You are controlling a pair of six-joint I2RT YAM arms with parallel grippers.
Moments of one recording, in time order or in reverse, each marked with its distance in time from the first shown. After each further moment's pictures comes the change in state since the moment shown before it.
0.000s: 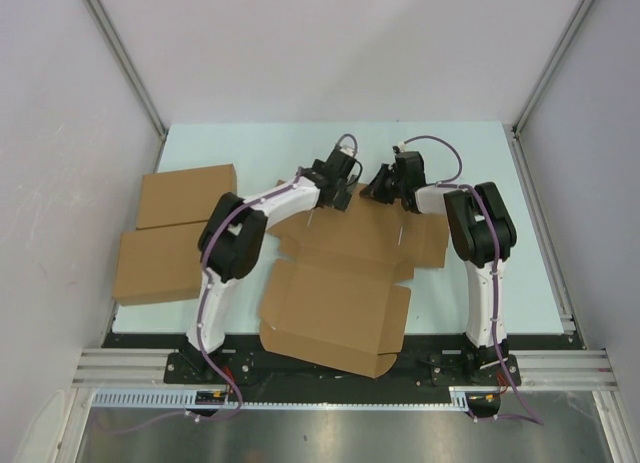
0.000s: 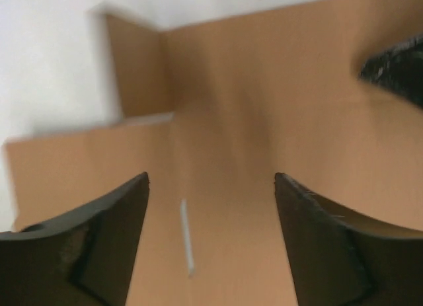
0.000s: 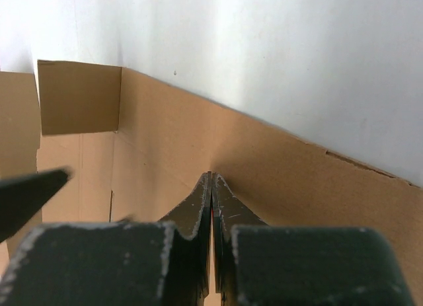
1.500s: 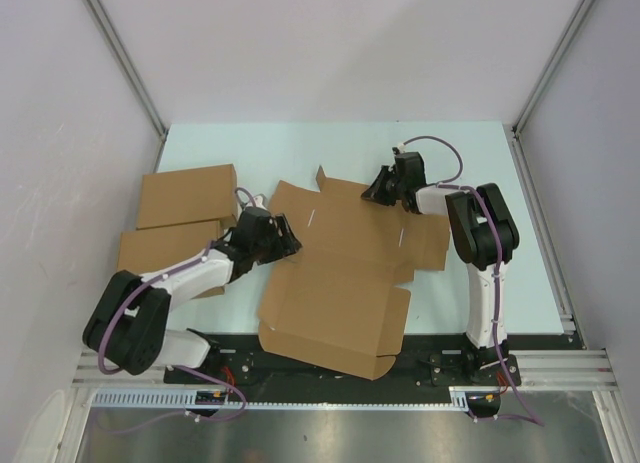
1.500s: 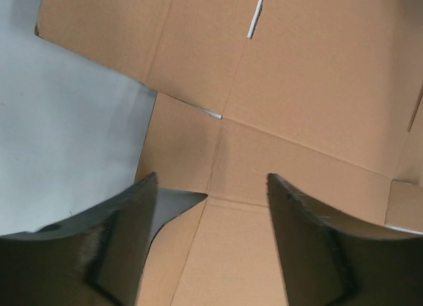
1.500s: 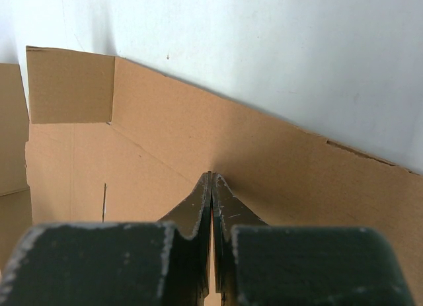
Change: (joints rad) left arm 0.177 -0.897 -1.148 0.385 0.323 -0.647; right arm 0.008 -0.034 -0.019 -0.051 0.023 -0.027
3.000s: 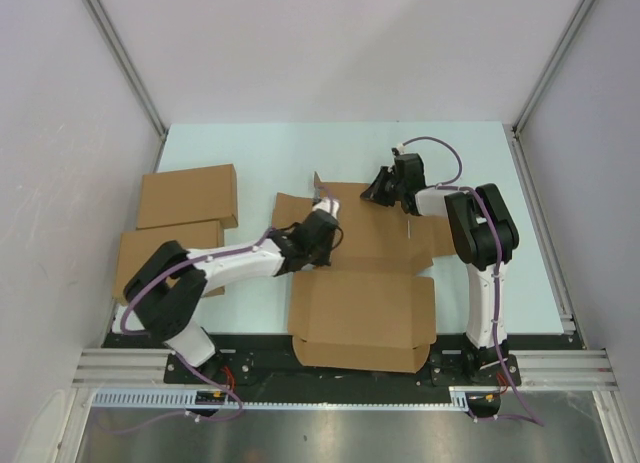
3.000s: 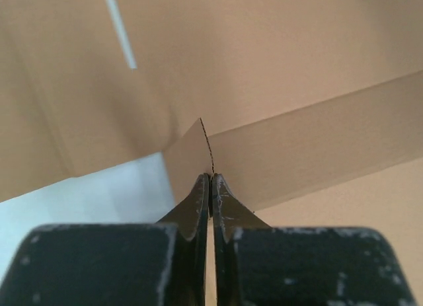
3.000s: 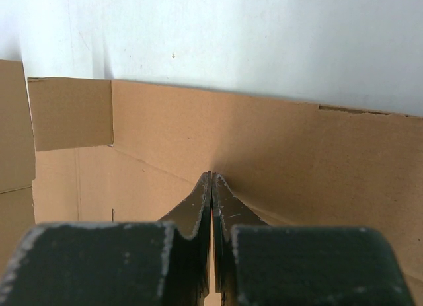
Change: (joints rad) left arm -0.336 0.204 0.277 -0.146 -0.200 0.267; right arm 0.005 0.000 -0.019 0.040 -0.001 -0.006
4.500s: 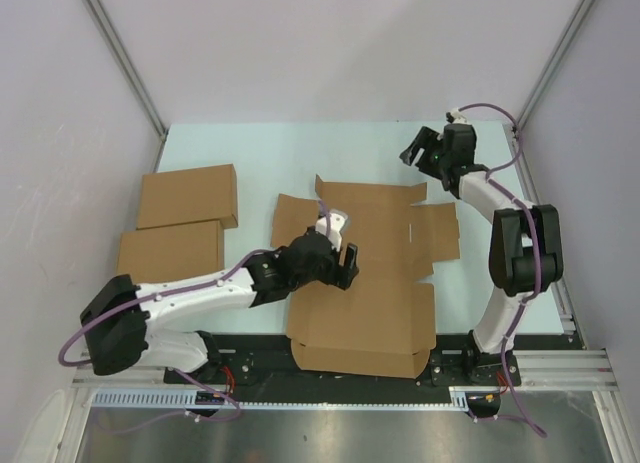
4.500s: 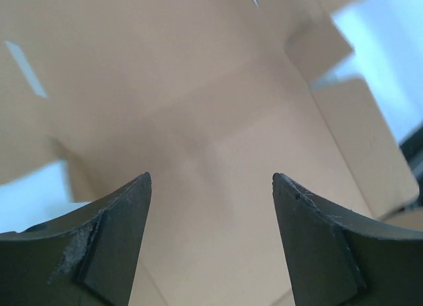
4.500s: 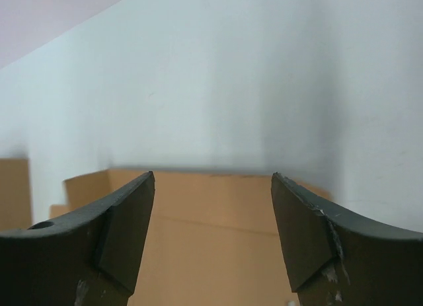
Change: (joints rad) left arm -0.223 -0.281 -0.077 0.072 -0.032 0.021; right arm -0.163 -0.334 -0.006 -0.188 0.176 -0.118
